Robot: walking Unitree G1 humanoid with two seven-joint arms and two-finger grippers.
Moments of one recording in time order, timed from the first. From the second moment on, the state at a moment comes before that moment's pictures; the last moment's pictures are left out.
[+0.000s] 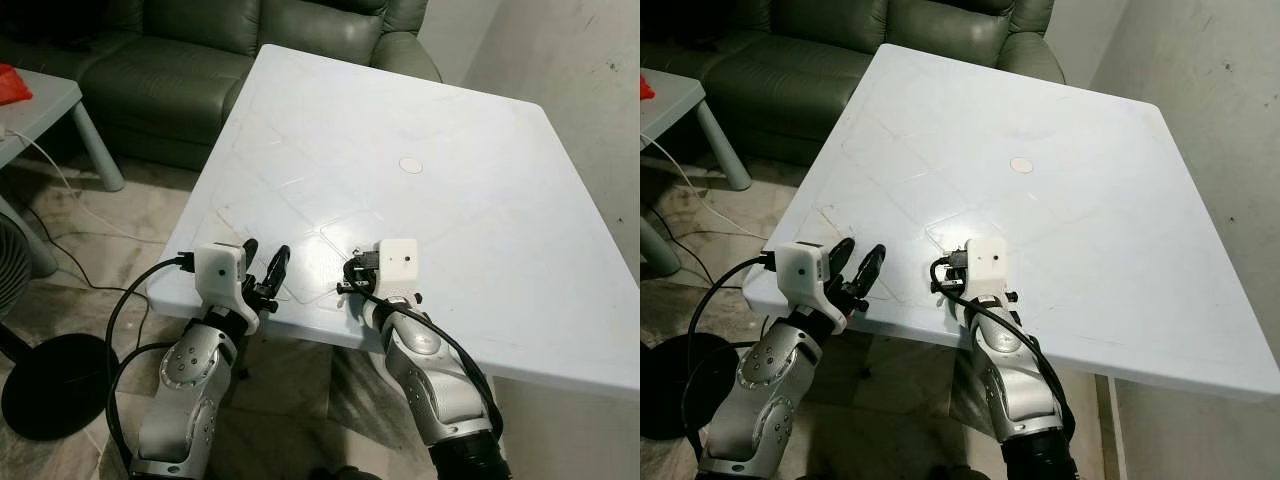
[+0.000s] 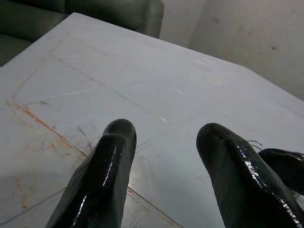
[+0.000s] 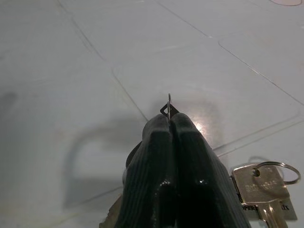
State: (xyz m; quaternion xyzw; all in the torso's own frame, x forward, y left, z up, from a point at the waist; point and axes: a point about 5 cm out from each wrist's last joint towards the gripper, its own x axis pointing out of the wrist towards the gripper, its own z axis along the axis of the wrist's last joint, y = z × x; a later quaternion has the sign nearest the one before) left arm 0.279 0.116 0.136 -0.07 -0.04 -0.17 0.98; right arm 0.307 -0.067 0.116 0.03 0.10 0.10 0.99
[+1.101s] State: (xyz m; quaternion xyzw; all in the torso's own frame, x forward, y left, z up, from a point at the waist) left arm 0.343 0.189 0.191 -0.08 -0.09 -0.05 0.99; right arm 0.330 -0.161 0.187 0.03 -0.12 0.04 0.99
